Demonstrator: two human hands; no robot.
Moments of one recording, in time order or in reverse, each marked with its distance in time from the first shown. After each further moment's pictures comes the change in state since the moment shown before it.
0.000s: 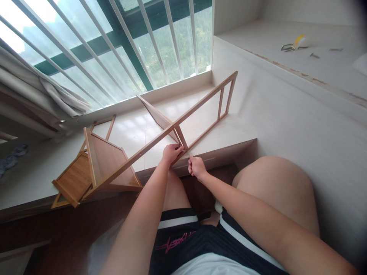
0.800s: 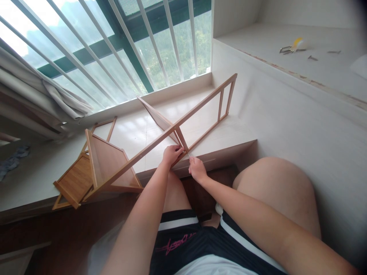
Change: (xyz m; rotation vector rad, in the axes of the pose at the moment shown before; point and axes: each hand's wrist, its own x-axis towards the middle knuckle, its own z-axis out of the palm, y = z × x) left_hand 0.000 0.002 -0.003 0.028 -0.019 -0.002; right_hand -0.003 0.003 0.000 -0.482 0.166 -0.248
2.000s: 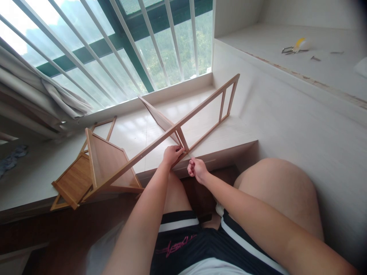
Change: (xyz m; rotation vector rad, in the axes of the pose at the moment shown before) left_hand 0.000 -0.002 0.001 -0.017 0.012 0.001; right_hand 0.004 -0.008 -0.005 0.671 -0.272 0.326
